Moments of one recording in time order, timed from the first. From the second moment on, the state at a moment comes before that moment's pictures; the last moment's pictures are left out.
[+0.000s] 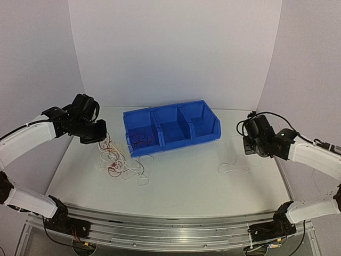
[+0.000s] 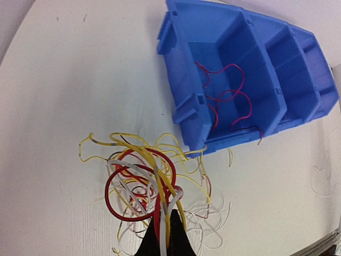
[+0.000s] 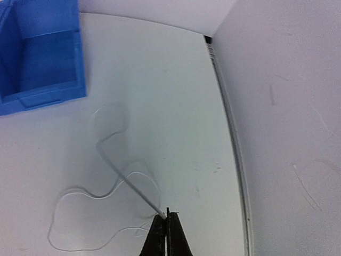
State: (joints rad) left arm -0.54 1.24 1.10 -0.72 -0.13 -0.62; right arm 0.63 1.20 0.89 -0.58 0.70 0.27
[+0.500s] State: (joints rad) left arm -0.48 1.15 0.96 -0.64 0.00 -0.60; right arm 0.54 1.12 1.12 -0.74 0.47 0.23
